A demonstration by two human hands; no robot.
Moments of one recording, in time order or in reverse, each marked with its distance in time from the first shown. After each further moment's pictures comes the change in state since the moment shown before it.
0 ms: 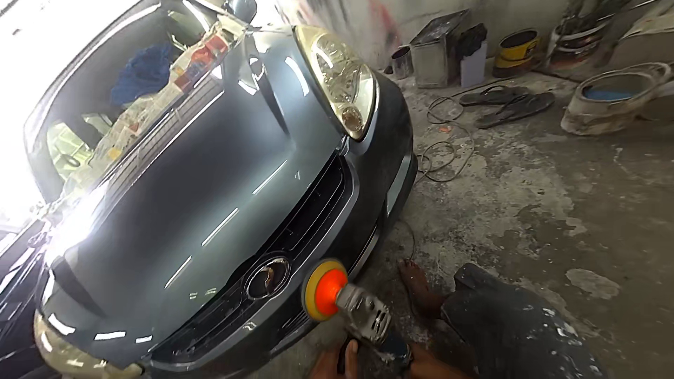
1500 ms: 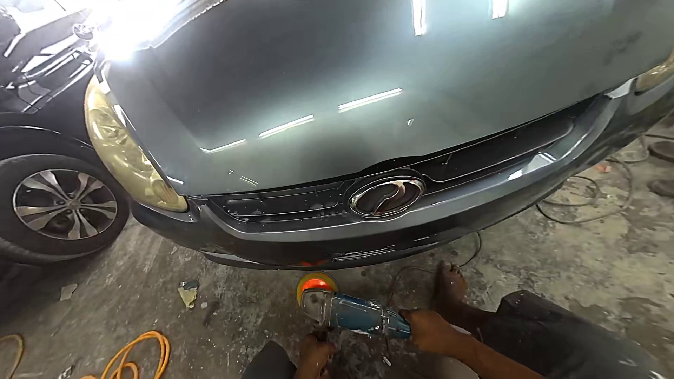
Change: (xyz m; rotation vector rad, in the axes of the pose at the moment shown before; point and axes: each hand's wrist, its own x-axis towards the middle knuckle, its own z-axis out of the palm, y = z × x) left_hand -0.115 -0.244 0.110 -0.800 -0.624 -1.300; right_hand 0.082 -0.082 0.073 -1.432 -0.386 0.168
